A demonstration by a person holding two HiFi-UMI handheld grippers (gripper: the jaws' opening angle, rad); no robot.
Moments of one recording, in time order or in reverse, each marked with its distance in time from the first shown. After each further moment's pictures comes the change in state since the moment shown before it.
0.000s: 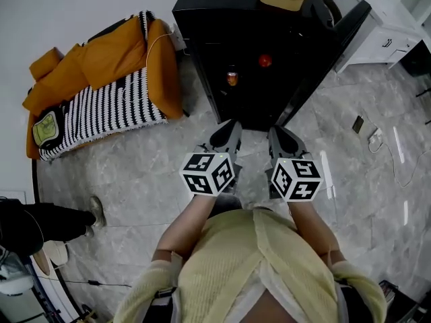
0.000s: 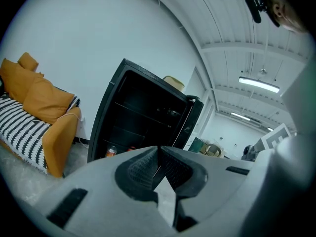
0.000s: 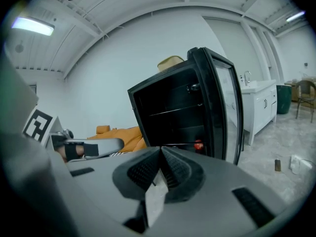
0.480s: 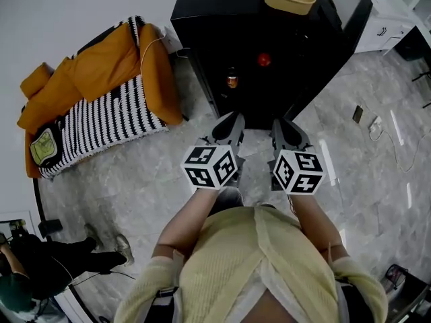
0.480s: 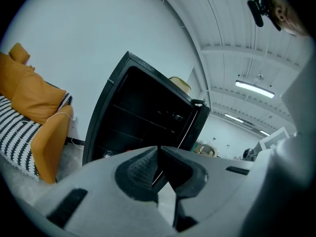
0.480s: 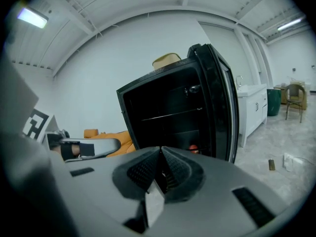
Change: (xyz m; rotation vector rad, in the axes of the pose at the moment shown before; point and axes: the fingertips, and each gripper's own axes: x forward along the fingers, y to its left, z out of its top) left arm 0.031 0.033 0.031 -0.013 0.018 -0.085; right arm 0.042 0.002 0.021 0.023 -0.041 -0.116
